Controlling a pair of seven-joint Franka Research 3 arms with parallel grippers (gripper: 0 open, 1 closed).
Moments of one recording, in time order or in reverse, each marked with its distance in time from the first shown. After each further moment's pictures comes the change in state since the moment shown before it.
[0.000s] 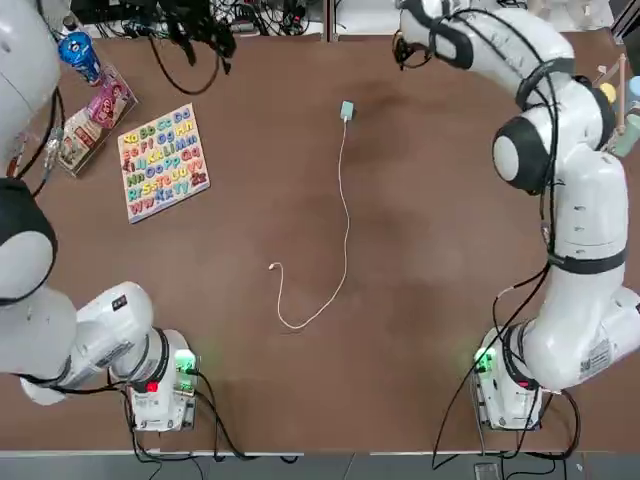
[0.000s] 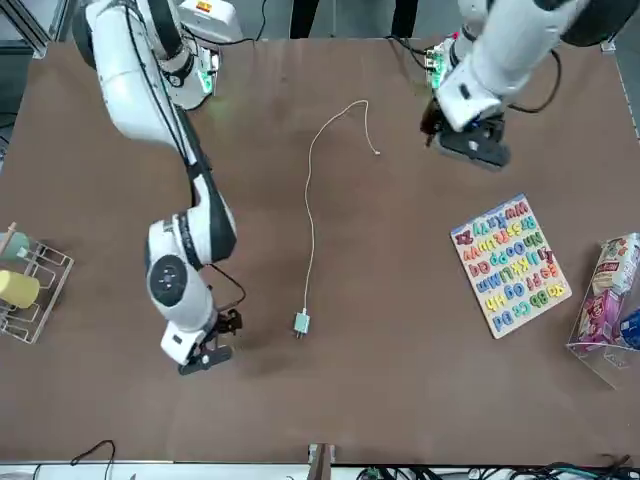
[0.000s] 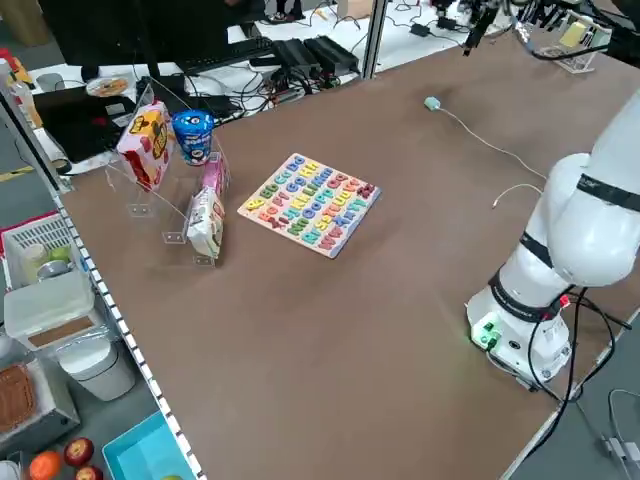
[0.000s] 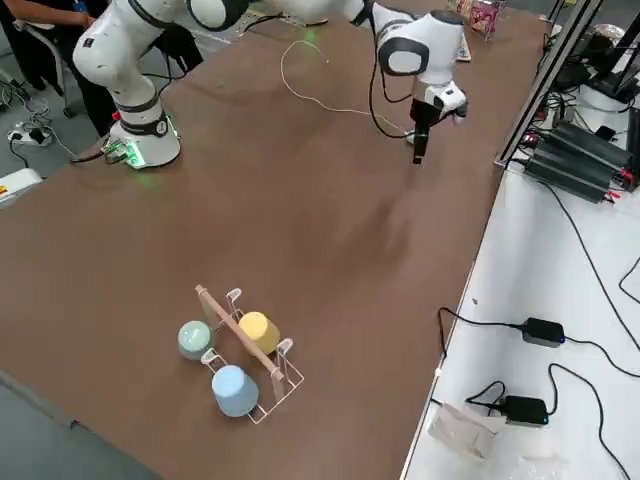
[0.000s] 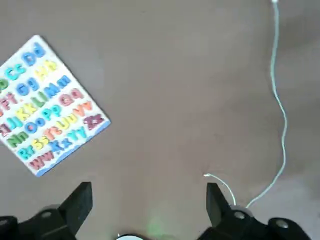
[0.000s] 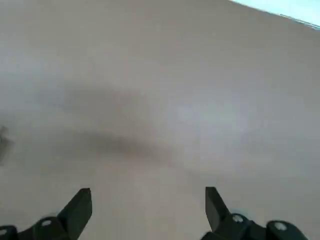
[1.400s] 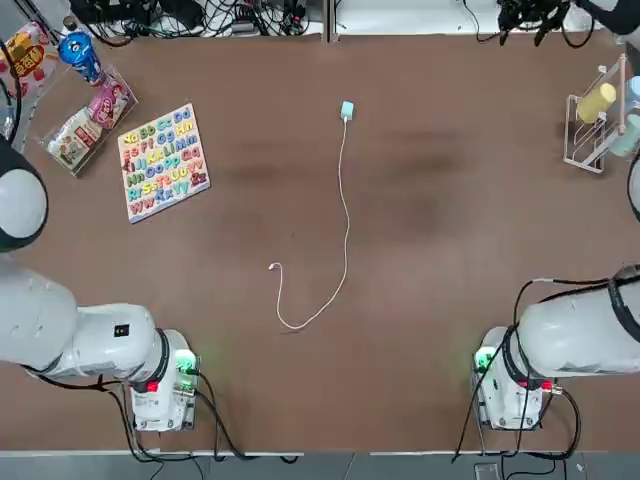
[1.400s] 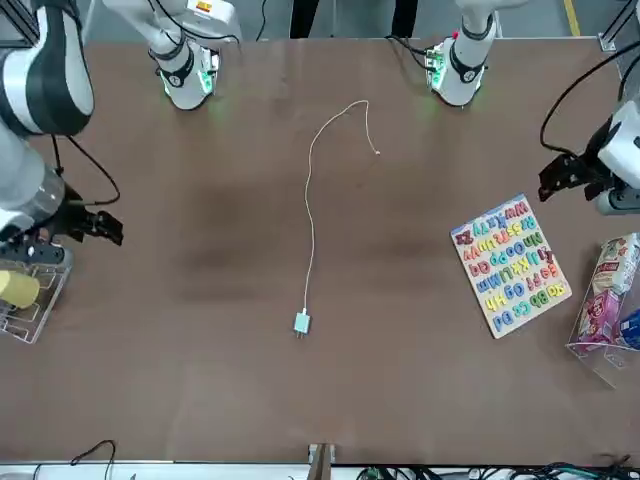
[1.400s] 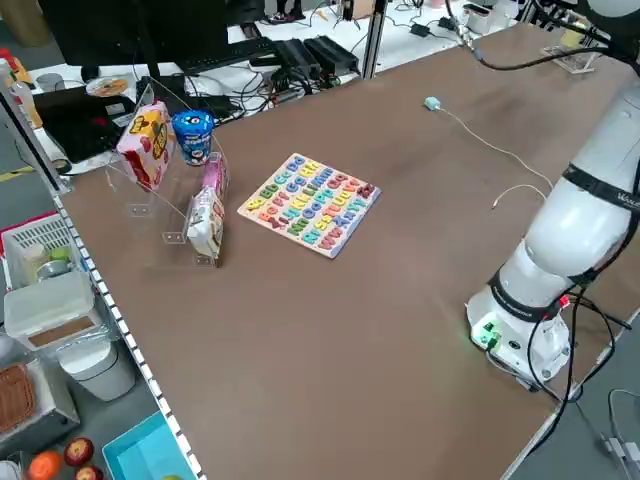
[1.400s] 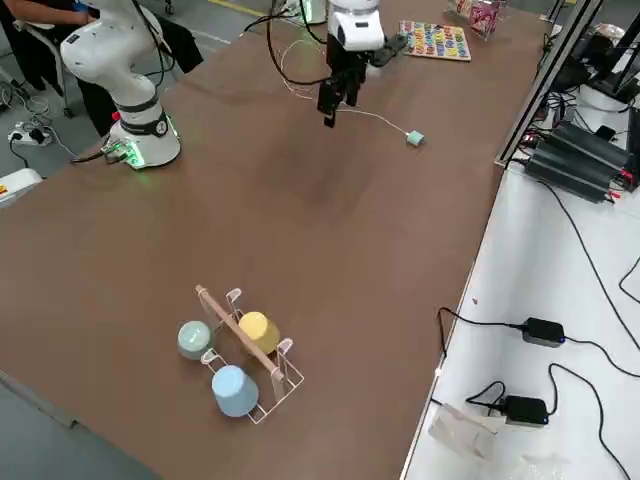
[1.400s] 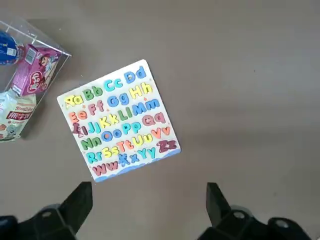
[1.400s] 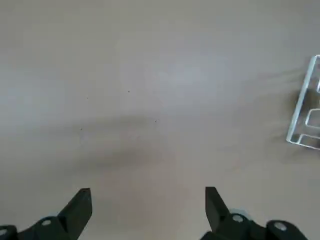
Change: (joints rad) left arm -0.551 0.073 0.837 0.156 0.093 -0.010 0.068; right arm -0.375 -0.723 0.132 -0.580 0.004 -0.173 0.086
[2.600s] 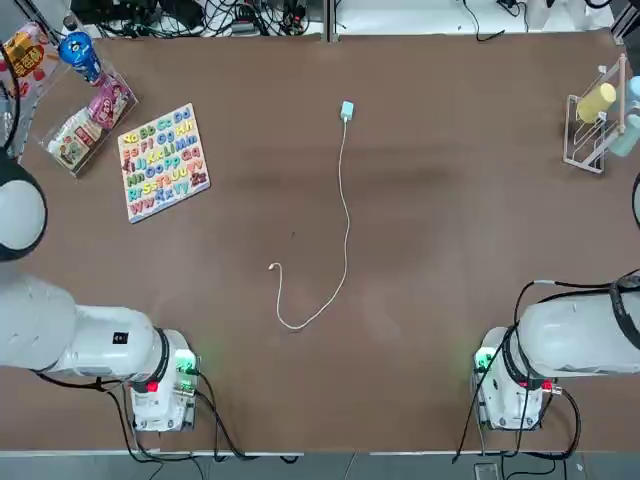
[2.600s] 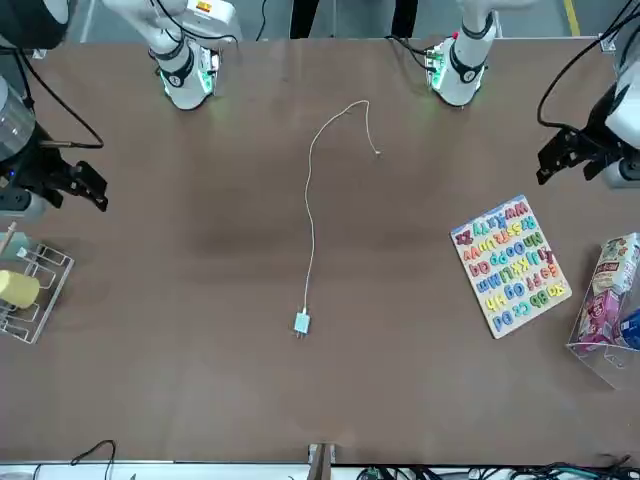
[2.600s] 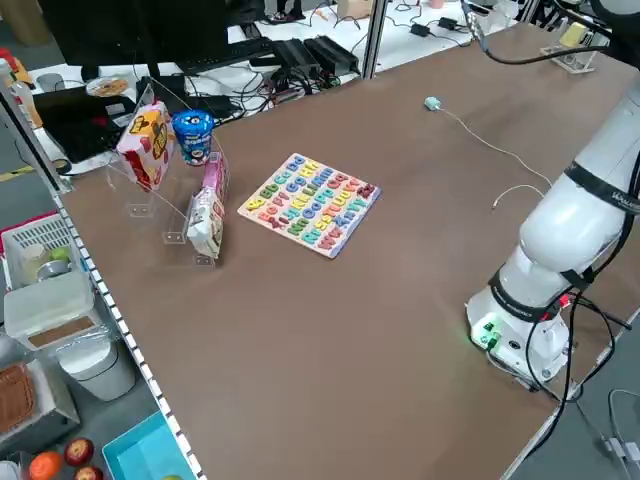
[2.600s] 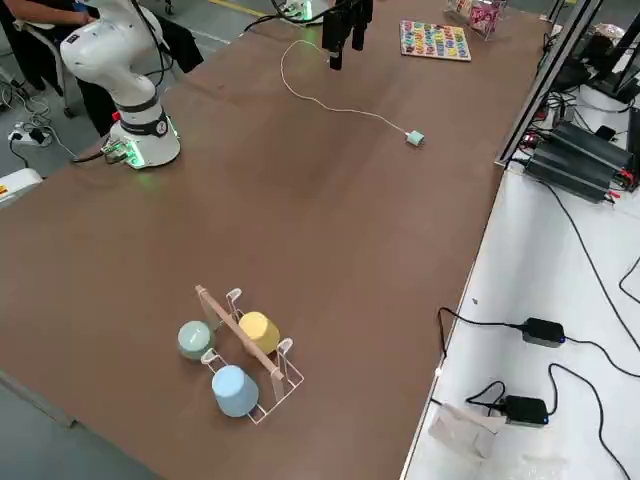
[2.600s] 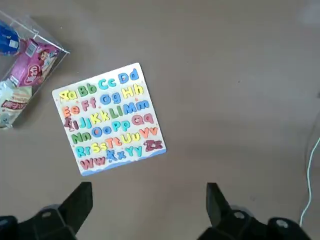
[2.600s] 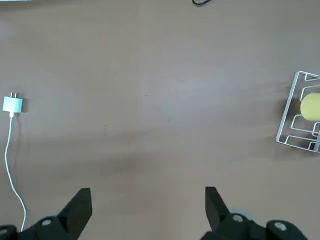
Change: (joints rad) left arm -0.111 -0.024 0.082 0.030 -0.024 -0.015 -0.121; right arm 0.000 -0.036 0.060 0.175 0.000 -0.171 0.015
